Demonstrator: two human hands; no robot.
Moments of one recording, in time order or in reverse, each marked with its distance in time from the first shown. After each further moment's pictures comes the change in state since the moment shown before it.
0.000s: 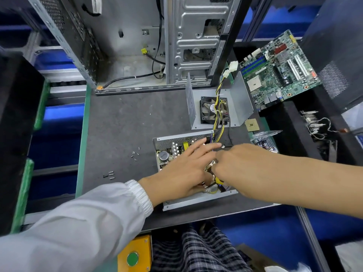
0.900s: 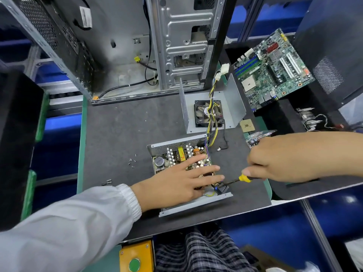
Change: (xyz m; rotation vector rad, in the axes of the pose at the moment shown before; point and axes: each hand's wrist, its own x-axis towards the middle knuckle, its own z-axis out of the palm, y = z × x) left_hand -0.006 0.000 -0.008 0.424 -0.079 0.347; right_hand -0.046 0.045 -0.029 0.148 -0.382 0.165
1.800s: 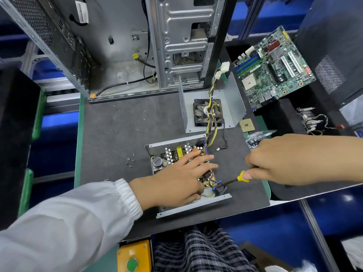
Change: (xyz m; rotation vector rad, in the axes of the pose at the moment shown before) left_hand 0.011 -0.002 -0.012 -0.487 -0.254 -0.248; right_hand 0.008 0.008 0.011 -0.060 0.032 -0.011
